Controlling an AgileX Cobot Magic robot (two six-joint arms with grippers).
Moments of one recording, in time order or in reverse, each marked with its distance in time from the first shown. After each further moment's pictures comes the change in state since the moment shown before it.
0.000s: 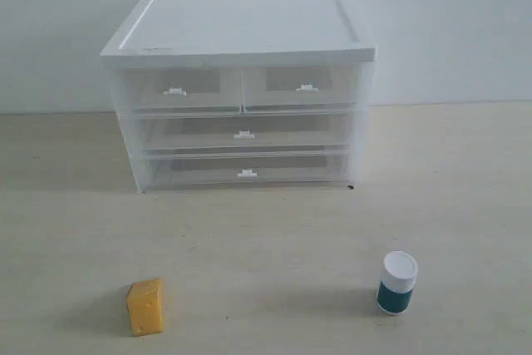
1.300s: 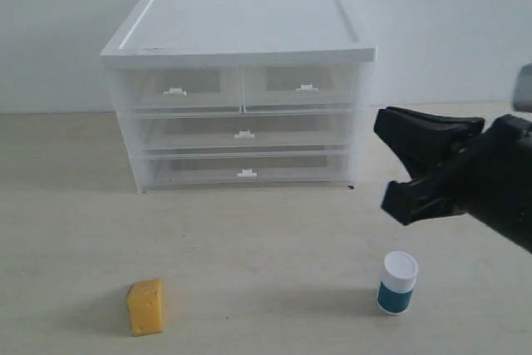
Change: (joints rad) left arm 0.000 0.000 0.000 0.000 0.000 0.000; right arm 0.365 1.162 -0.310 -0.379 -0.765 0.192
